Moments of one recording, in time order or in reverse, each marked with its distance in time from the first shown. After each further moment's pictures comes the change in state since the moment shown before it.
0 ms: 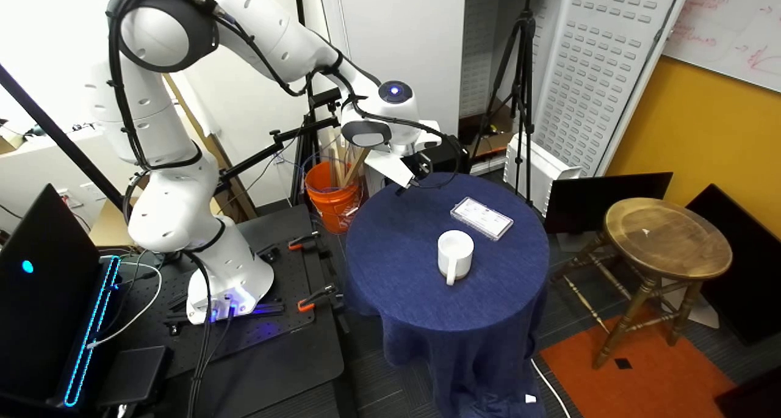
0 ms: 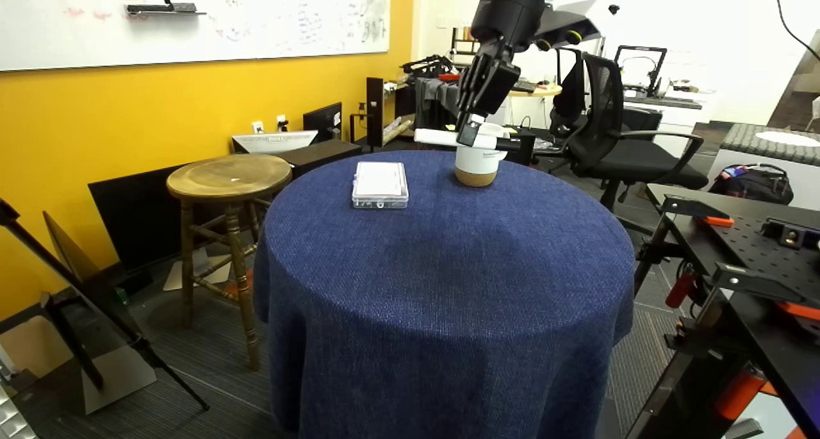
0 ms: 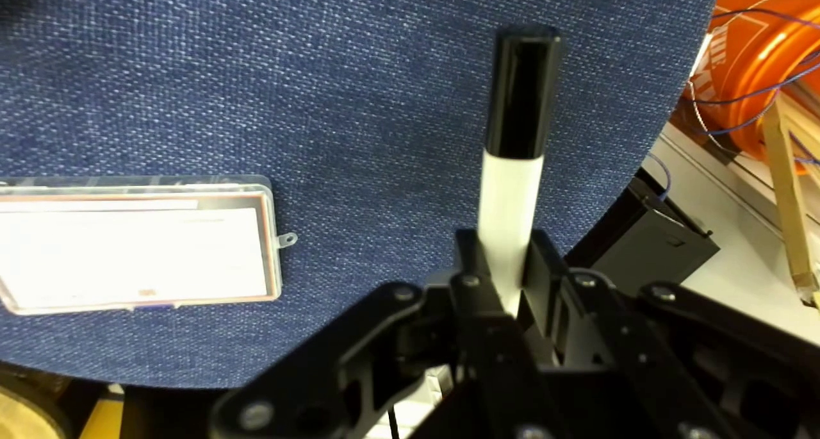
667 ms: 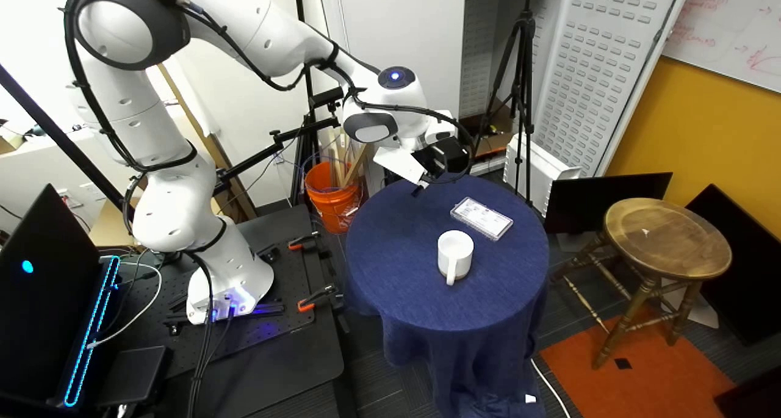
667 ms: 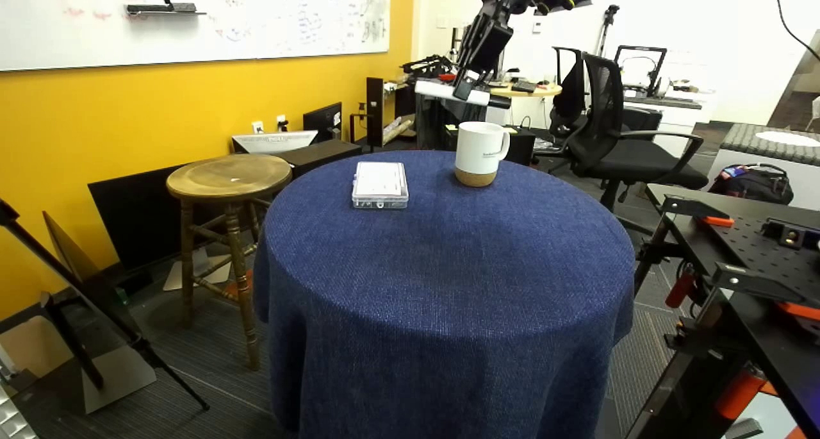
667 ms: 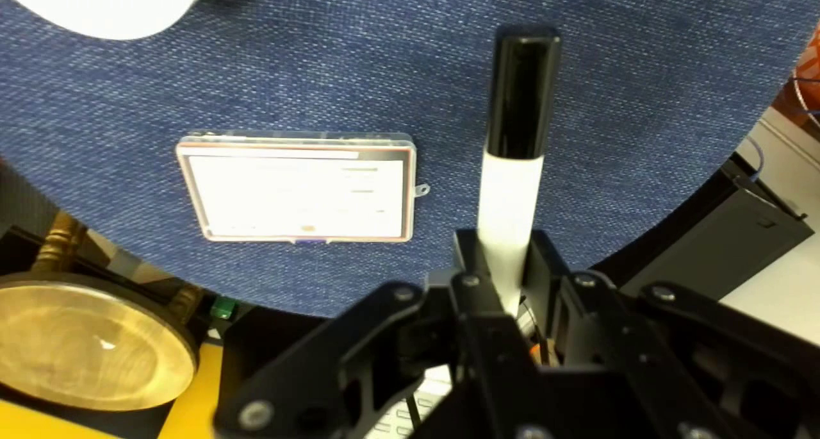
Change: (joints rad) arm 0.079 -0.088 -0.190 0.009 -0.105 0.001 0.025
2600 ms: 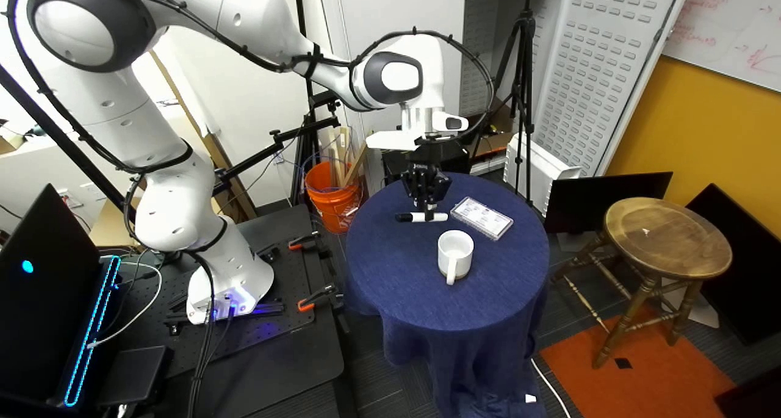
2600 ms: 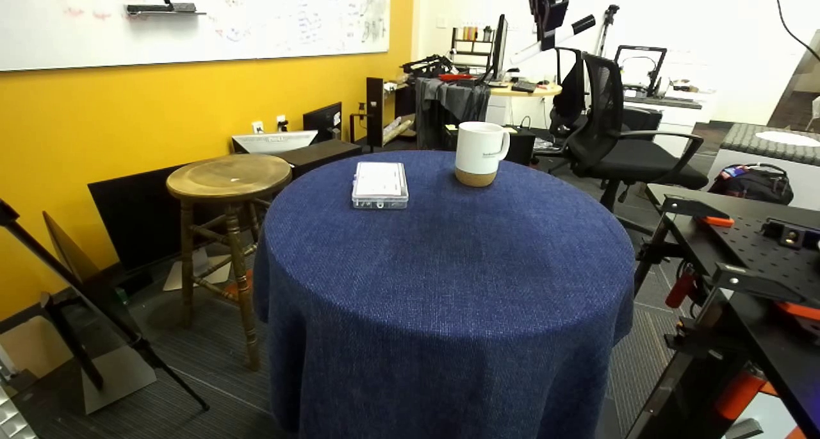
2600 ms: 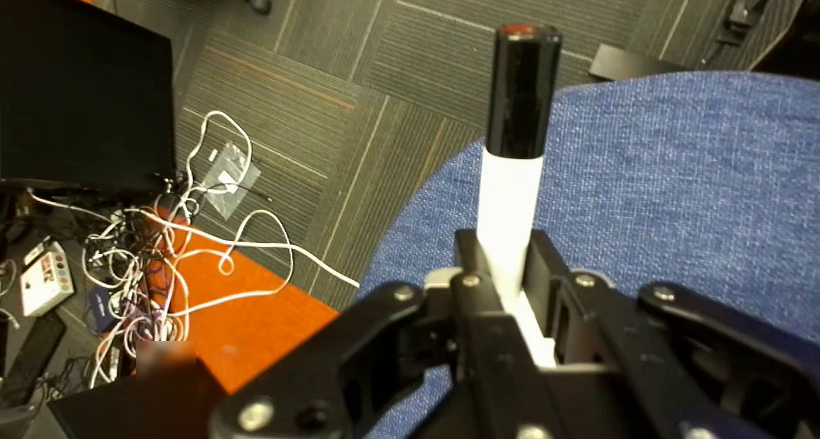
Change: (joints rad) arm 0.047 -0.067 -0.170 0.190 -0.980 -0.753 0.639
